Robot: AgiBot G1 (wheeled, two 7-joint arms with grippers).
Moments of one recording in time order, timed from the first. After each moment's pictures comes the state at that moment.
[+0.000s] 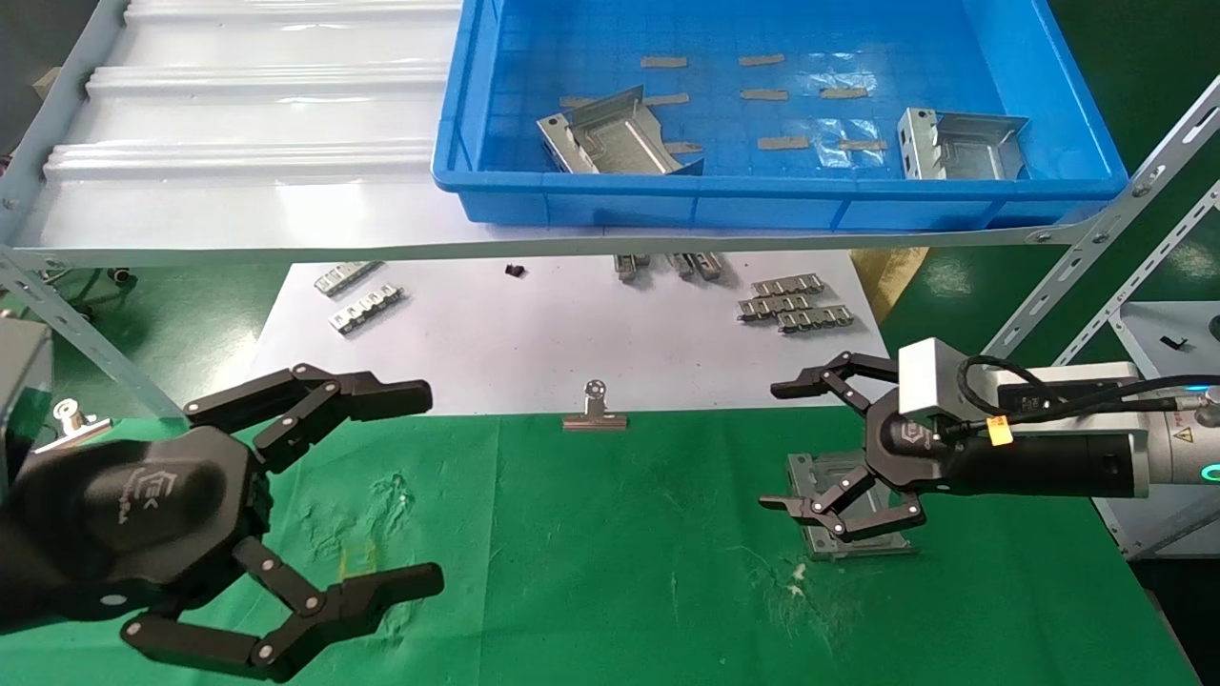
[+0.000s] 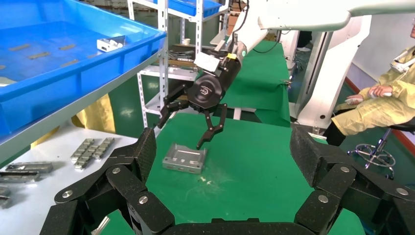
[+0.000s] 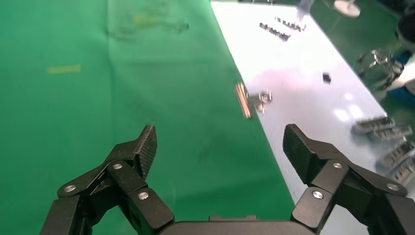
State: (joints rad) left arm -1.07 0.55 0.39 -1.21 0.62 1.41 -0.11; right arm 1.67 -0.89 -0.94 0.22 -0.98 -1.60 -0.55
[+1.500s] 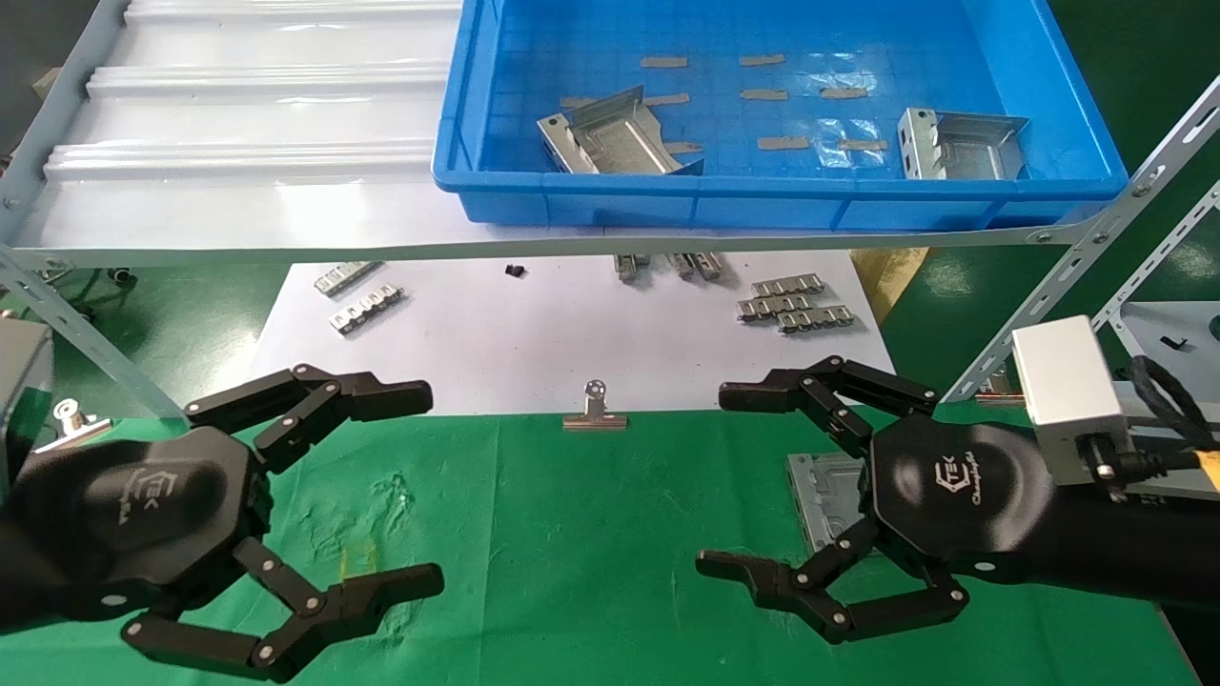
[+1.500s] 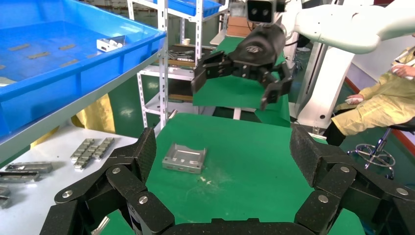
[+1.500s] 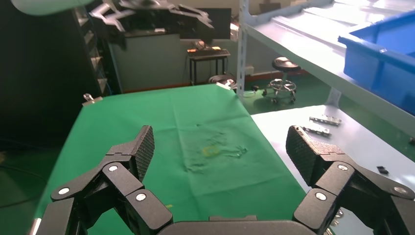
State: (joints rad) left arm -1.07 0.55 0.39 -1.21 0.62 1.41 -0.11; right arm 1.19 -0.67 -0.41 1.07 -0.78 -1.52 0.04
